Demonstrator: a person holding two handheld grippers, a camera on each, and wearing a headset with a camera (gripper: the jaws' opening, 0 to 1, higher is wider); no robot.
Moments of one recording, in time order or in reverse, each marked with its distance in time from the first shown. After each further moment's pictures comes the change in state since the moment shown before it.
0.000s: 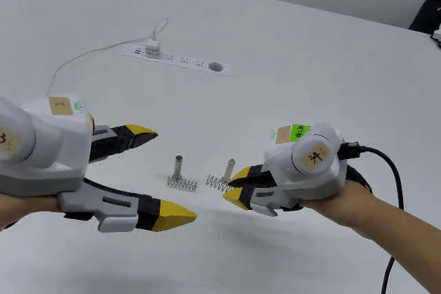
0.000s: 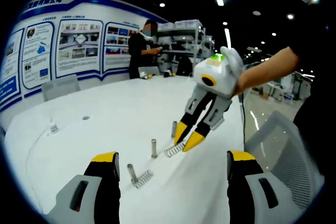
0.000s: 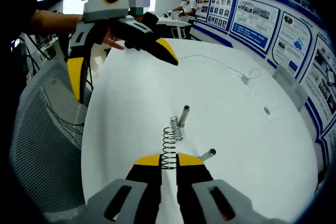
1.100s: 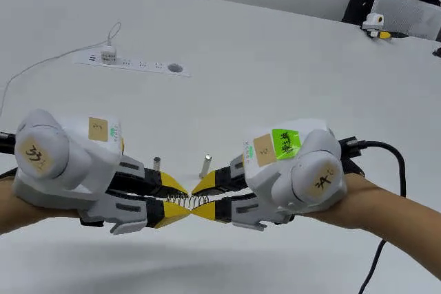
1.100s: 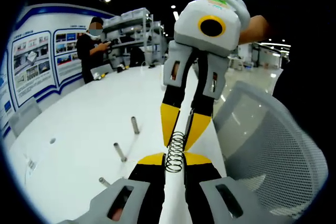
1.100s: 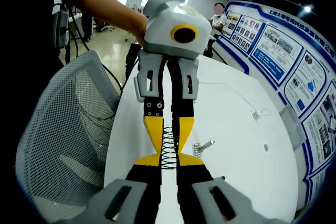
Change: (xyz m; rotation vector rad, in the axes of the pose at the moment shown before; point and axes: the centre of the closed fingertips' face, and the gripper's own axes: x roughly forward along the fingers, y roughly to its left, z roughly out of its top) left arm 0.005 -0.048 -0.018 0.259 0.109 -0.321; right arm -0.019 0.058 0.046 -0.224 -0.032 0.046
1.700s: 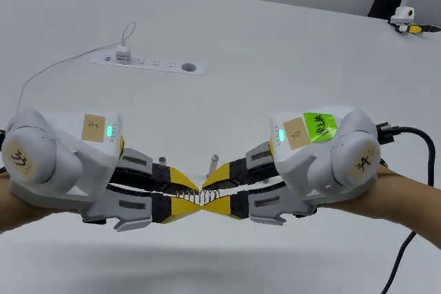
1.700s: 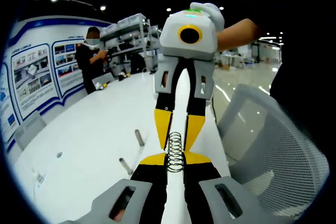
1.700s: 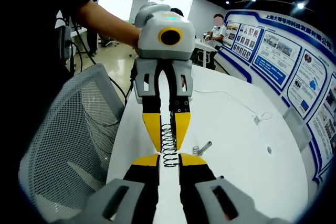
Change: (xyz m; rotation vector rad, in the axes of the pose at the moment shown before) left arm 0.006 0.001 0.029 0.051 -0.040 0.043; right arm -0.023 -0.008 -0.006 0.044 -0.132 0.040
